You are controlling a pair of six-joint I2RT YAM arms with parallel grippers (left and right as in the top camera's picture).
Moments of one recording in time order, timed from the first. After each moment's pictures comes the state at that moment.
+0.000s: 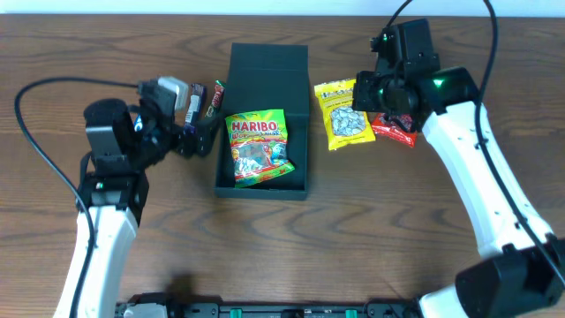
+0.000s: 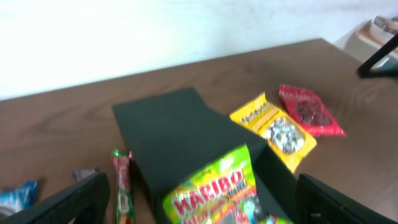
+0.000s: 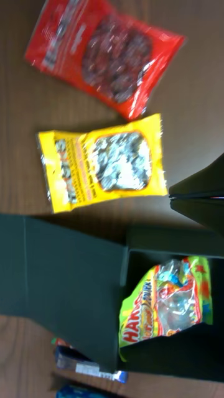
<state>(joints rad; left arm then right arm) 0.05 1.21 0.83 -0.04 0.67 0.07 0.26 1.69 1.59 -0.90 -0.10 0.31</state>
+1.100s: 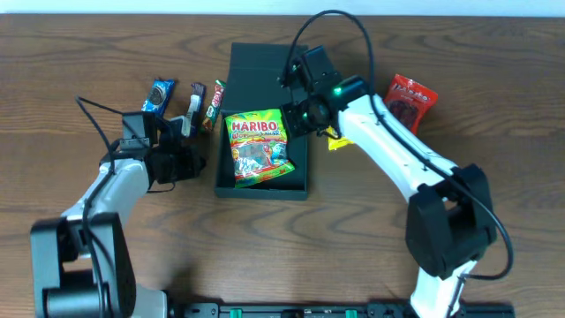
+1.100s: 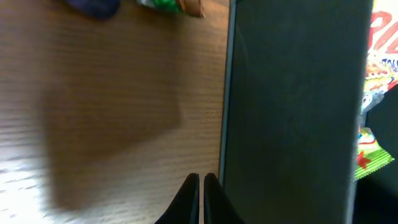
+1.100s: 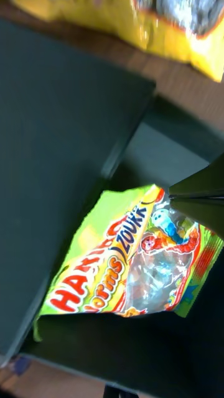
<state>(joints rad) 0.09 1.64 0.81 -0.38 0.52 -0.09 0.51 1.98 1.59 -0.75 -0.20 0.19</state>
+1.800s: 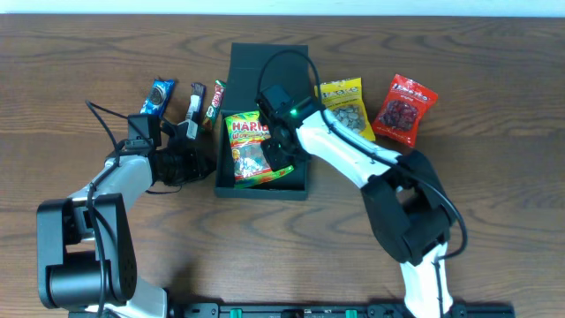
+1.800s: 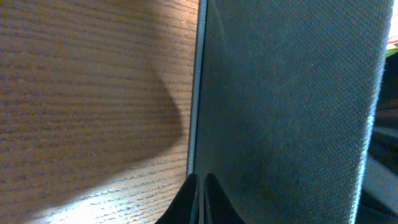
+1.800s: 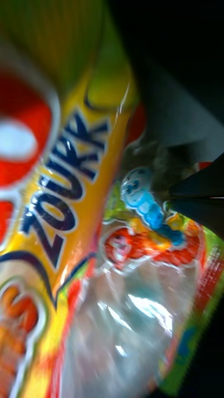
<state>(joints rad) 0.09 1.72 0.81 -0.36 0.67 -0.14 0.65 2.15 1.59 -0.85 -0.09 0.23</state>
